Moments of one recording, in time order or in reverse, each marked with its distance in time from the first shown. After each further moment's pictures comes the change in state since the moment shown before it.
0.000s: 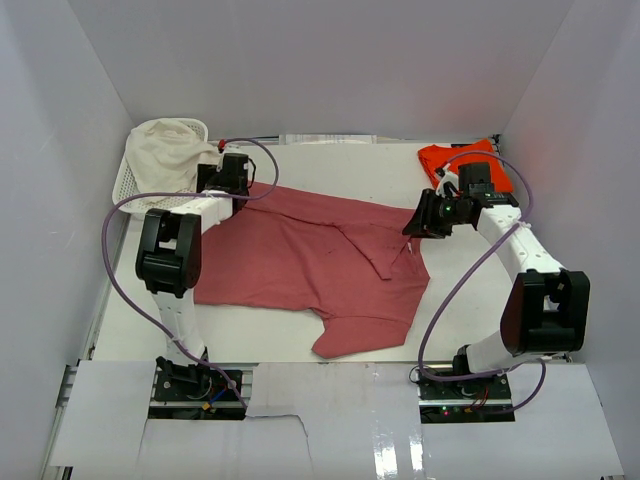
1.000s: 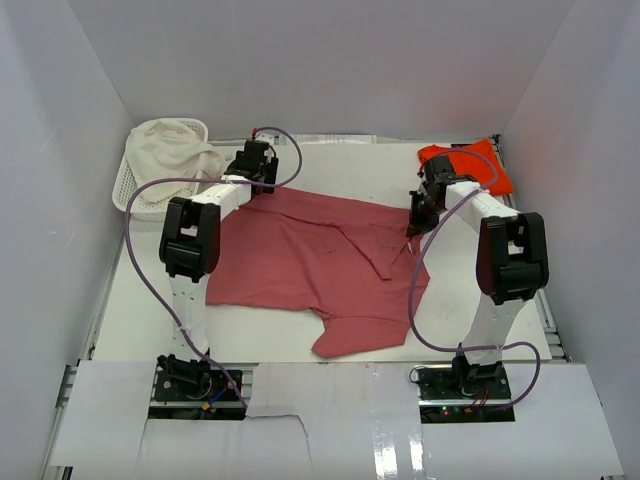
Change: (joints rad) left arm -0.072 0.206 0.317 -0.119 0.334 0.011; right arm 0.093 0.392 0.213 -0.012 0.402 0.022
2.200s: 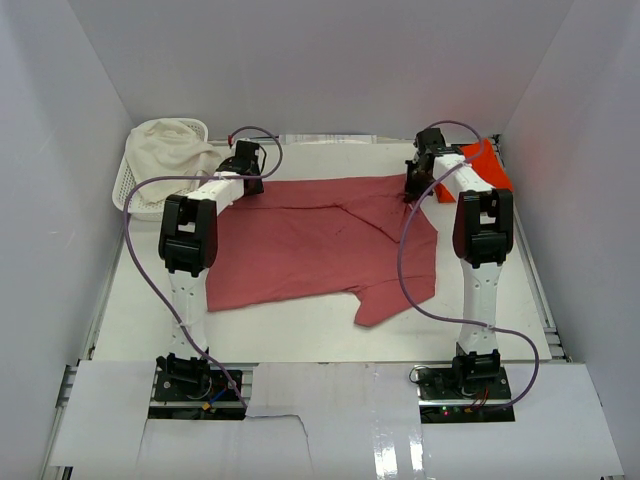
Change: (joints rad) left arm 0.060 0.067 0.072 -0.158 -0.006 -0.357; right arm -0.028 0.442 0.568 -0.038 0.090 -0.032
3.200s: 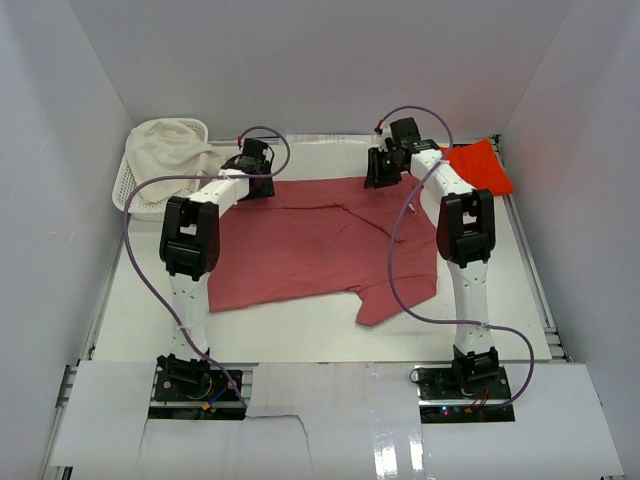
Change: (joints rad) left arm -0.041 -0.033 0.024 -0.132 0.071 -0.029; right arm 0.116 0.034 0.171 0.058 -0.230 -0.118
